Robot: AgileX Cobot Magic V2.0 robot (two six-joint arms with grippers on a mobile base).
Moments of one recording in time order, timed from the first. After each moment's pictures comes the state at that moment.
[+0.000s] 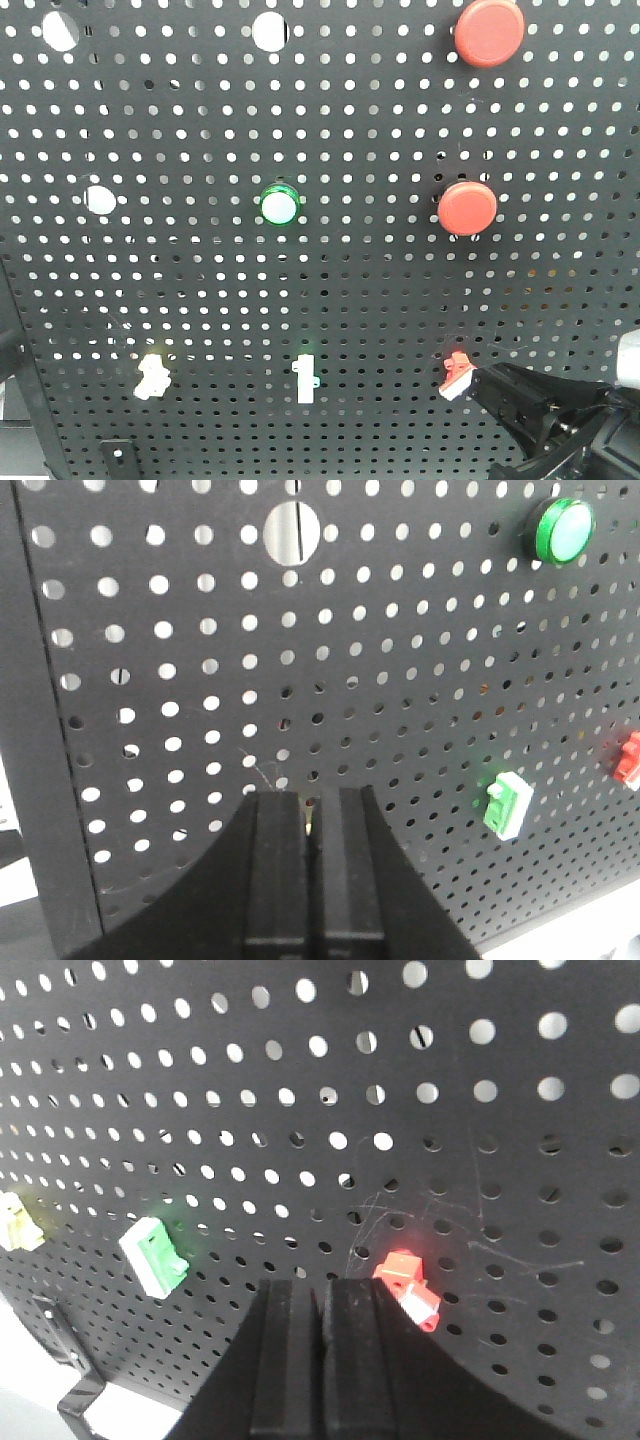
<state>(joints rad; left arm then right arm) -0.43 0.68 -0.66 -0.01 0.16 -0.05 0.51 0.89 -0.58 -0.08 -0.08 0.27</state>
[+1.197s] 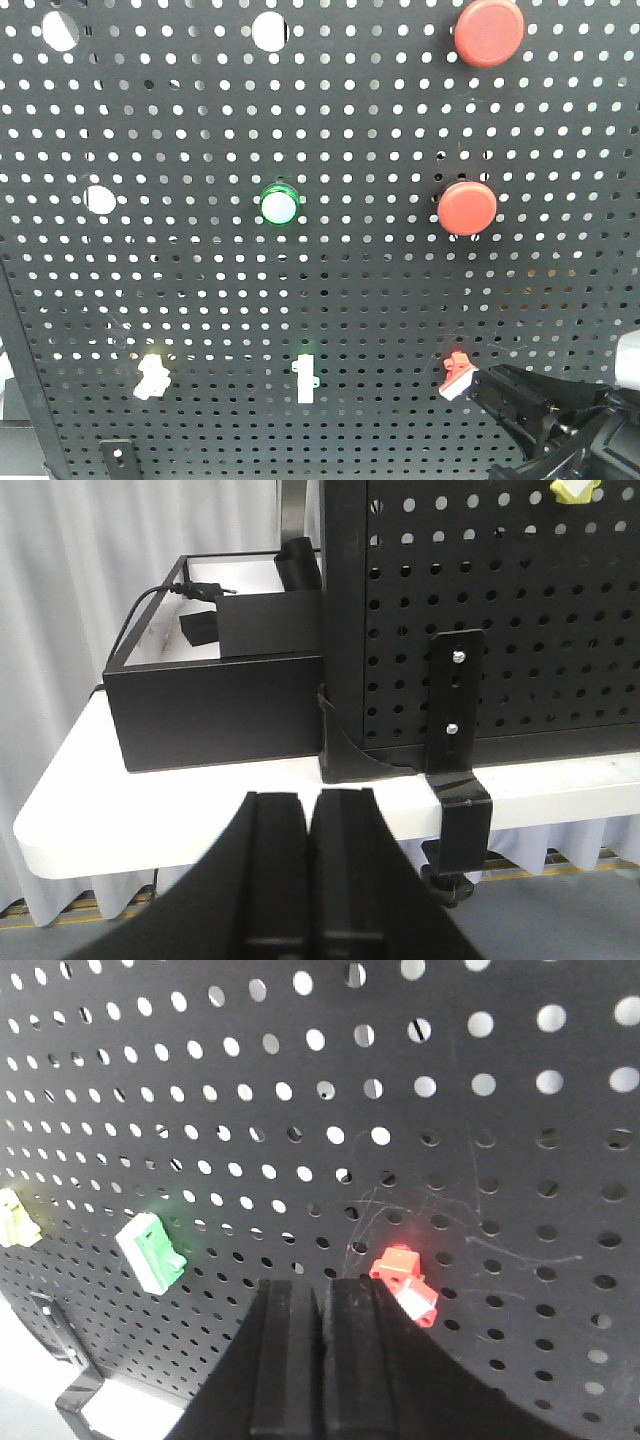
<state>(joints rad) -0.12 -0.01 0.03 0.09 0.17 -0.07 0.51 0.89 -0.58 -0.08 -0.07 0.27</state>
